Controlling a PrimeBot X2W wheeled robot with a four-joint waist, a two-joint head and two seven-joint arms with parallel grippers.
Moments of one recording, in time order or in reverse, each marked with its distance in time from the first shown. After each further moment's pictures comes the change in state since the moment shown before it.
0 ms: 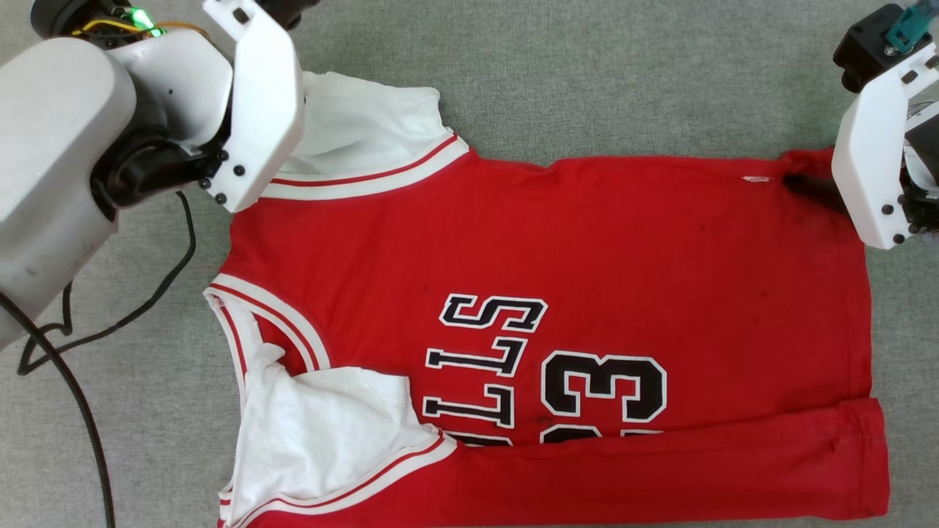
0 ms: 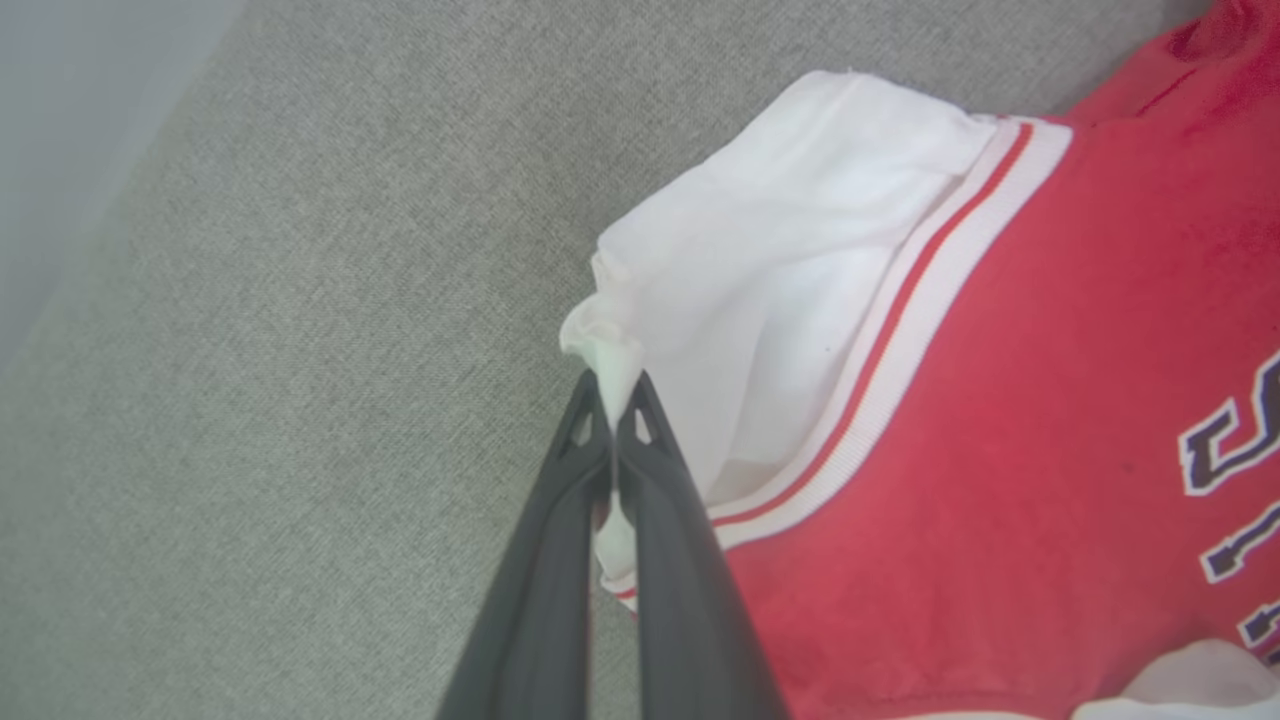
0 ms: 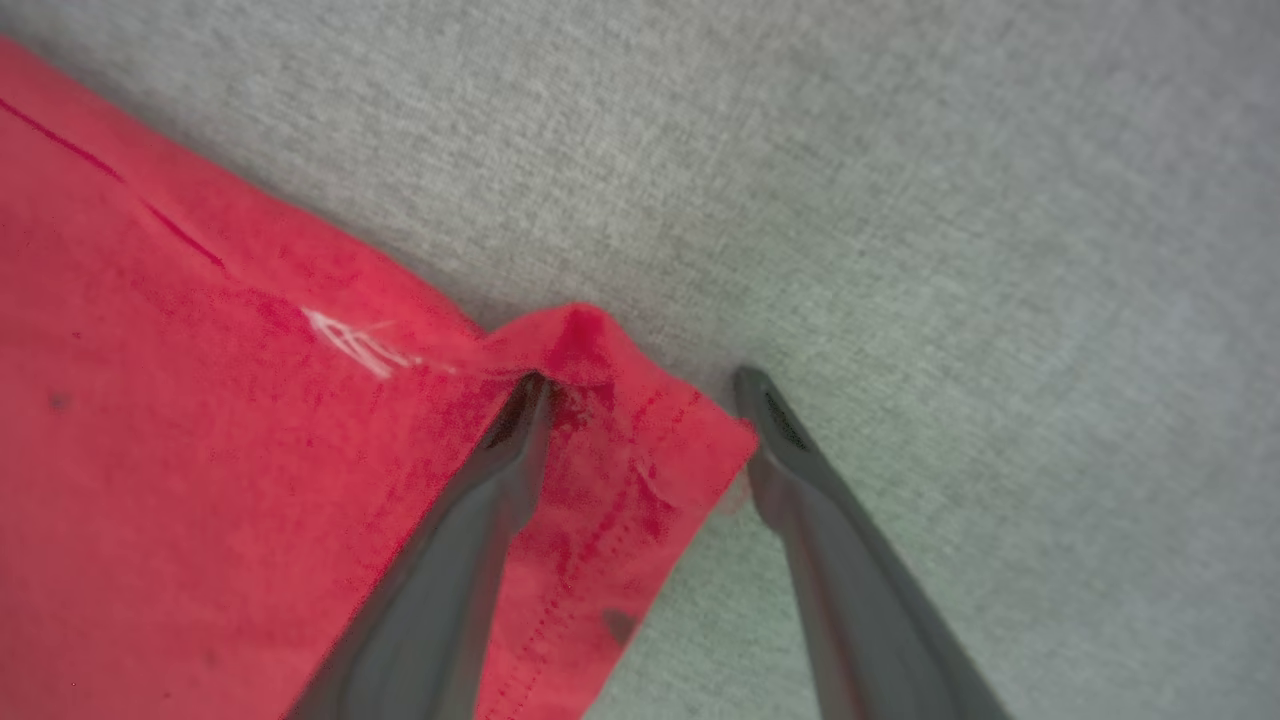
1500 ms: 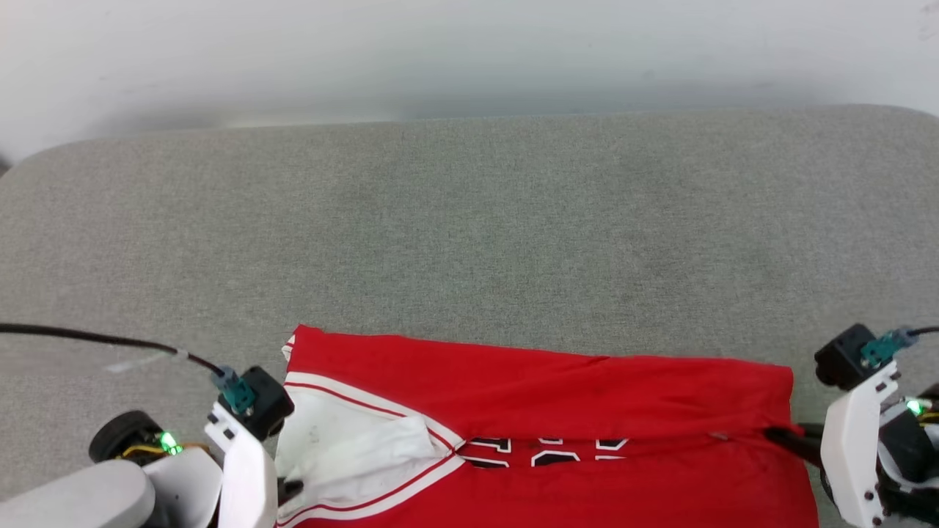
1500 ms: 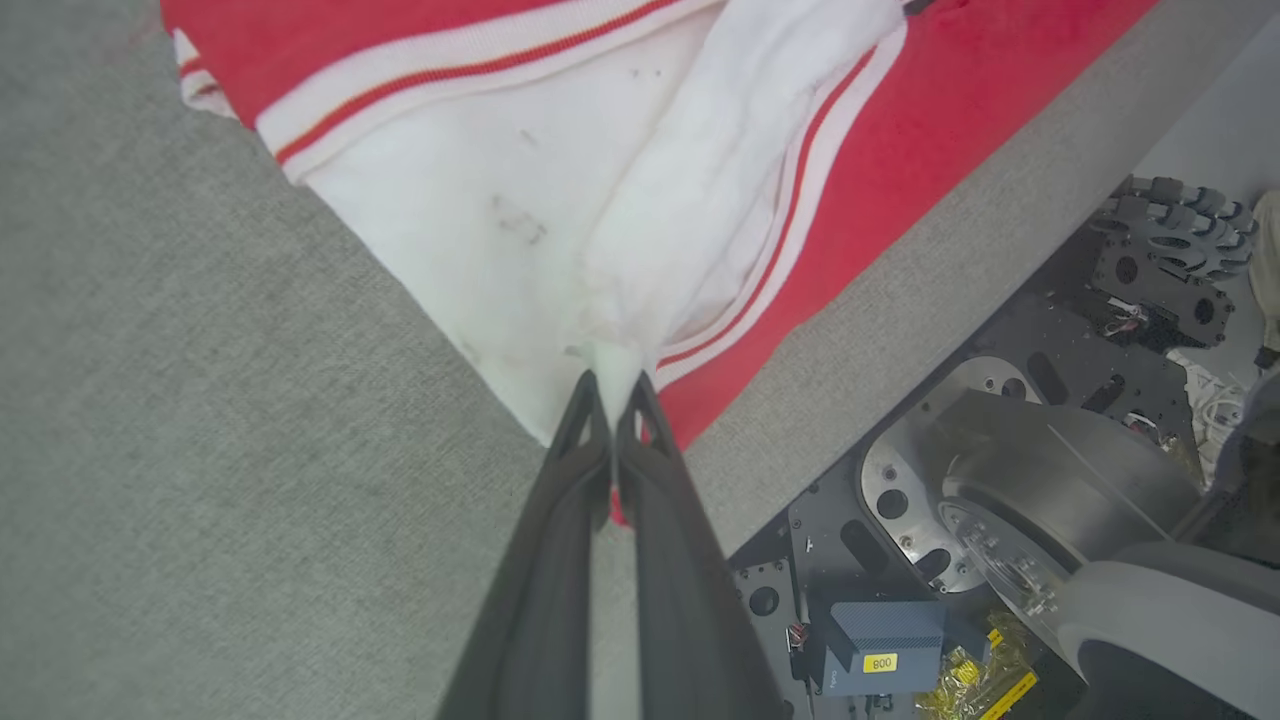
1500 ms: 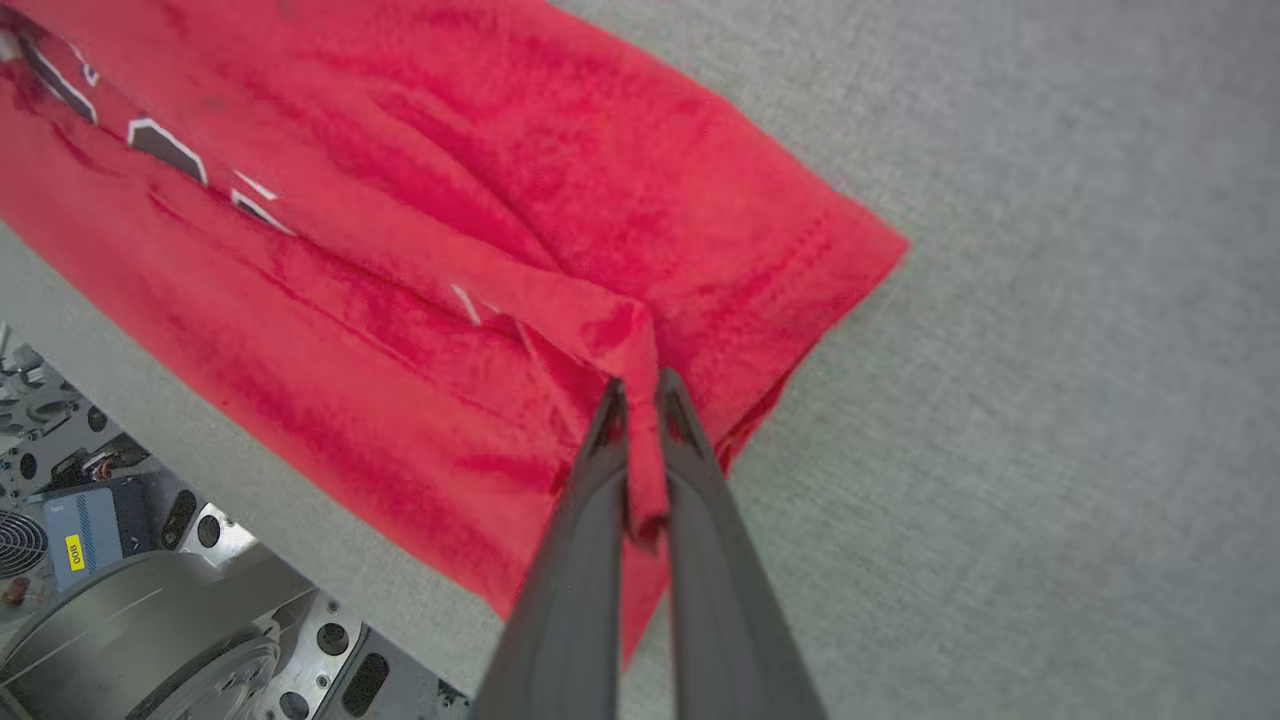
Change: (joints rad) left arm 0.688 0.316 -0.113 -0.411 -0.113 0.165 -0.294; right arm 0.474 -0.191 0.247 -0.128 0.219 0.000 -0.559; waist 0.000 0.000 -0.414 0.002
